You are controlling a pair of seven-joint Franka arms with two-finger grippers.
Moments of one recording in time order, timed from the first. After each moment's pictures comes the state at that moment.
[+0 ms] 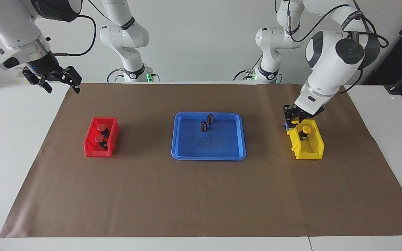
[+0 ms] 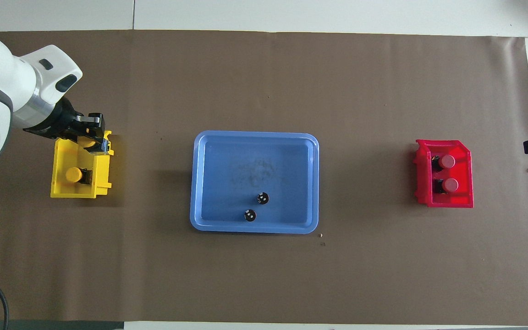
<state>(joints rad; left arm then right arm) -0.07 0.12 -0.09 -1.68 -0.01 1.69 -0.06 -0.07 -0.02 -0.07 -1.58 -0.02 1.49 -0.12</state>
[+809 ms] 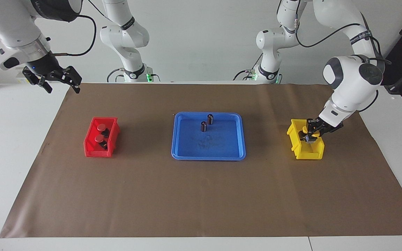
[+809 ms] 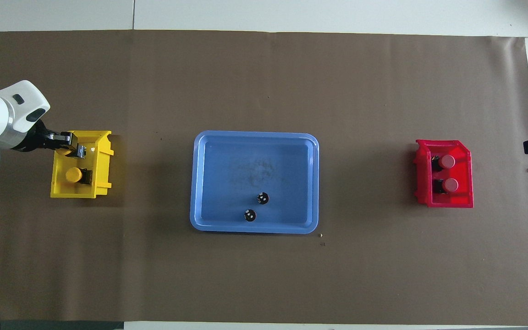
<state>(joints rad) 0.07 0.09 -0.10 -1.99 0.00 2.07 0.12 -0.07 -0.02 -0.07 -1.58 -0.02 1.49 -0.12</state>
